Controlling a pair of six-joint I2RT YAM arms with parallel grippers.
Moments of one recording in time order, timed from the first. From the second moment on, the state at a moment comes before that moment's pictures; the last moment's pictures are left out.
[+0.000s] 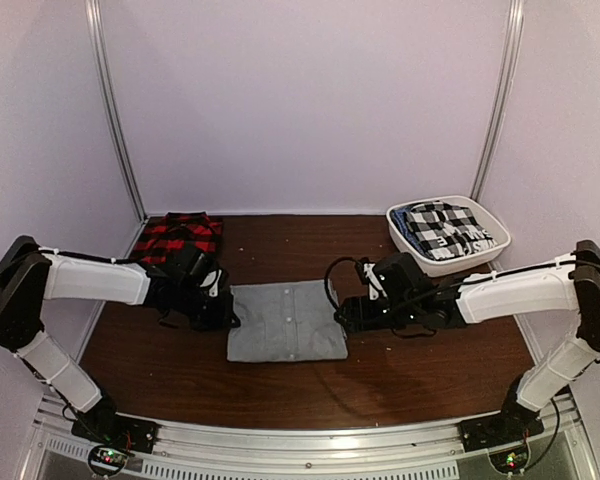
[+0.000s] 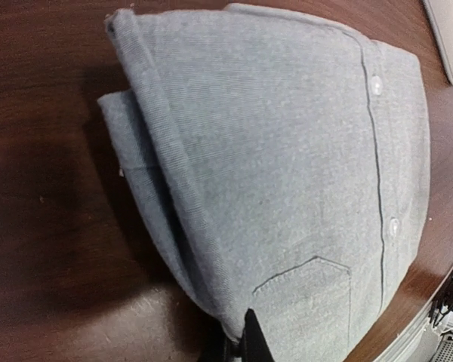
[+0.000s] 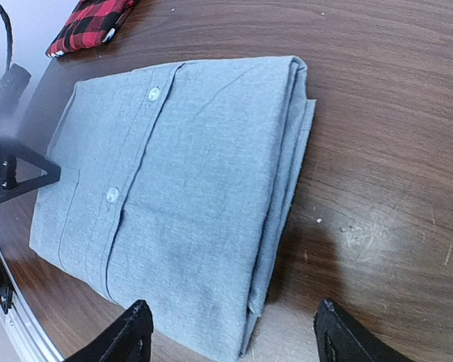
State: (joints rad) left arm -0.63 1.57 0.80 -0.23 0.23 -0.69; right arm 0.86 1.51 0.79 -0.02 0.02 0.62
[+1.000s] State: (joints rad) left arm -0.49 1.42 1.24 -0.67 0.44 -0.37; right arm 1.02 2.22 1.51 0.05 -0.11 0.78
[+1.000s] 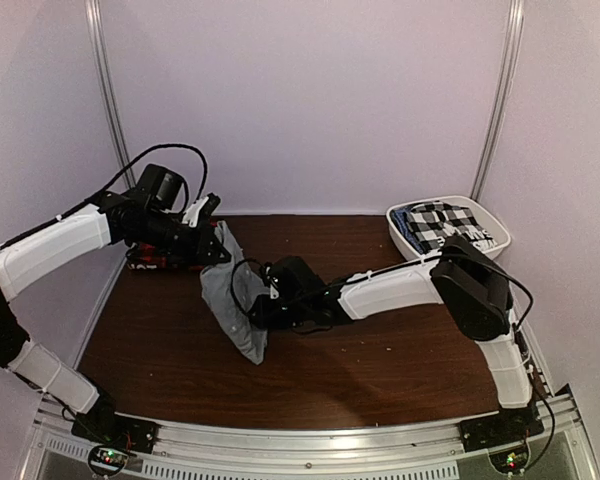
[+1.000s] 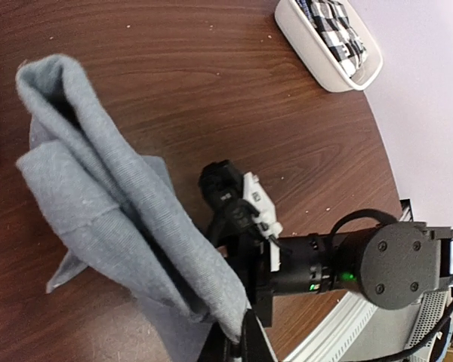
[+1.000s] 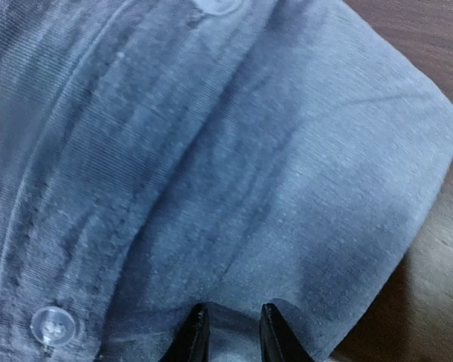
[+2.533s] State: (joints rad) left arm -0.99 2.02 1.47 -0.27 0.44 -0.64; right arm 0.77 1.21 0.68 0.00 0.18 0.82
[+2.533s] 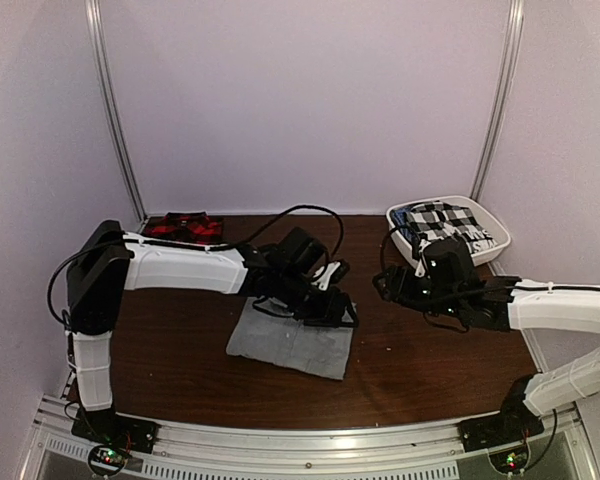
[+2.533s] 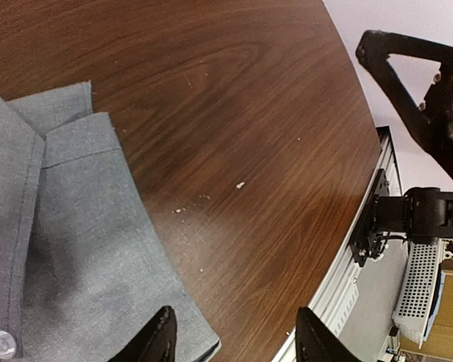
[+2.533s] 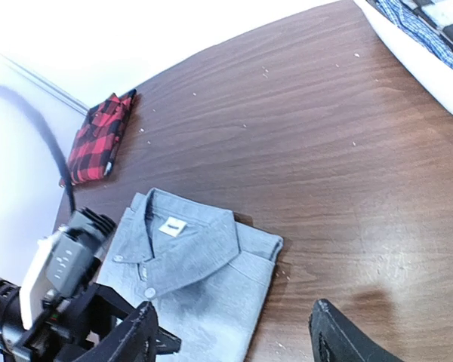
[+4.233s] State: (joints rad) left arm -0.66 1.85 1.08 -0.35 0.29 -0.47; right arm 0.91 1.81 0.96 -0.09 0.12 0.76
